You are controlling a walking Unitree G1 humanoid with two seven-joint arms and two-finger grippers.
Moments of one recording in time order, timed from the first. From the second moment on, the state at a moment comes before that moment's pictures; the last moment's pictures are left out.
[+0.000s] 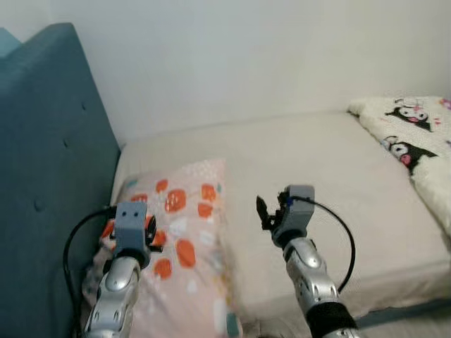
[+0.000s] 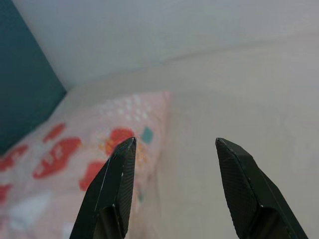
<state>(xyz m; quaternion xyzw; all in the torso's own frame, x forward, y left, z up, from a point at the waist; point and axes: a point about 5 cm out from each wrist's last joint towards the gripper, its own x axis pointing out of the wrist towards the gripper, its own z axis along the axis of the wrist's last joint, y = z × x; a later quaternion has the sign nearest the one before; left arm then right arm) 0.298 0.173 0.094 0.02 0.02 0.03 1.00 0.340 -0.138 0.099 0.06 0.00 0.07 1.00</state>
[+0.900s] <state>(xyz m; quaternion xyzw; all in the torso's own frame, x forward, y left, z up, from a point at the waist) 0.283 0.166 0.061 0.00 0.08 0.00 1.00 0.315 -0.131 0.067 0.07 0.07 0.08 0.99</state>
